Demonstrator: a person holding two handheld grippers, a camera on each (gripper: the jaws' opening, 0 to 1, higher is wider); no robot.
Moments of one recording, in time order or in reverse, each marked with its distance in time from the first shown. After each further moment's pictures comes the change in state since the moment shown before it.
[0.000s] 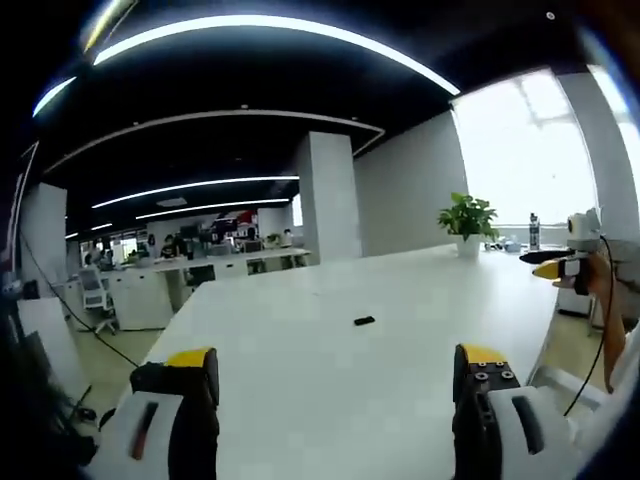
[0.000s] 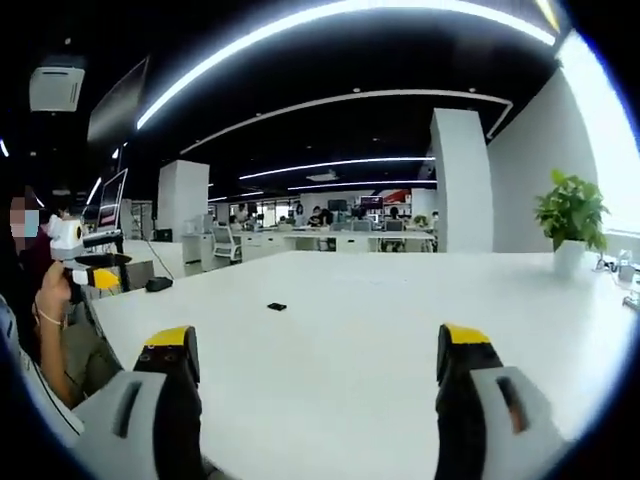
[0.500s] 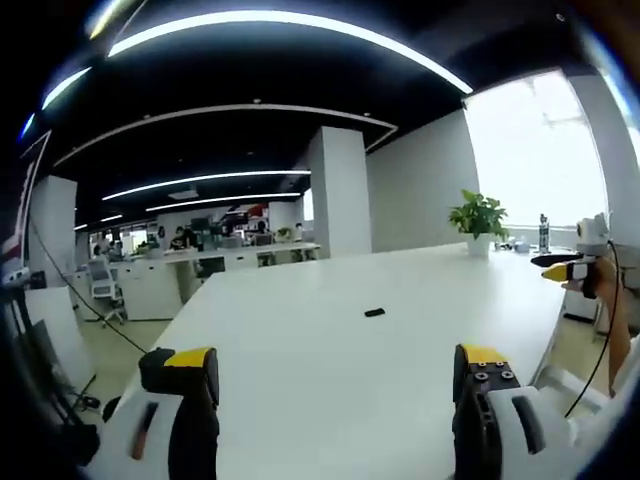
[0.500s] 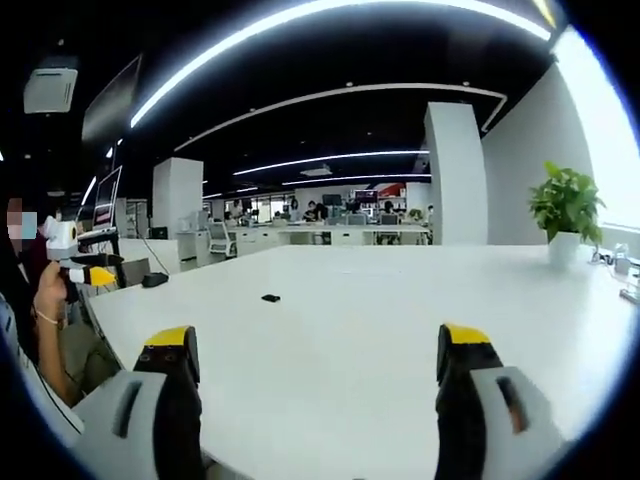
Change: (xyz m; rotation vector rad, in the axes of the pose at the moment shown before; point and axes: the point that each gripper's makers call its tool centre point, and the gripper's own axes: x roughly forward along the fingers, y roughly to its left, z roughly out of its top) left arm -0.004 0.011 -0.009 -0.025 0.020 0.046; right arm -0.004 -0.007 -0.006 0.006 0.018 -0.018
